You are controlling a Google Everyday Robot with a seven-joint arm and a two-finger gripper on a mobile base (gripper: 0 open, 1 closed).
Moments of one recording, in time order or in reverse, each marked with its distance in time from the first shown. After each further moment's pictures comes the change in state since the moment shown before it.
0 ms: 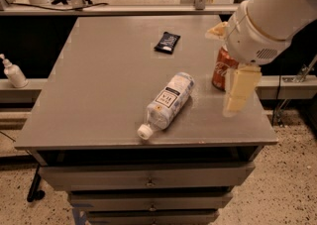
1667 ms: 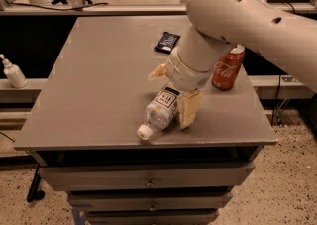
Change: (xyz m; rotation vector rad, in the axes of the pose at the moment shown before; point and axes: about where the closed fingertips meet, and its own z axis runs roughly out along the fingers) arm -0.067 0.007 0.130 -0.161 -0.125 -0.454
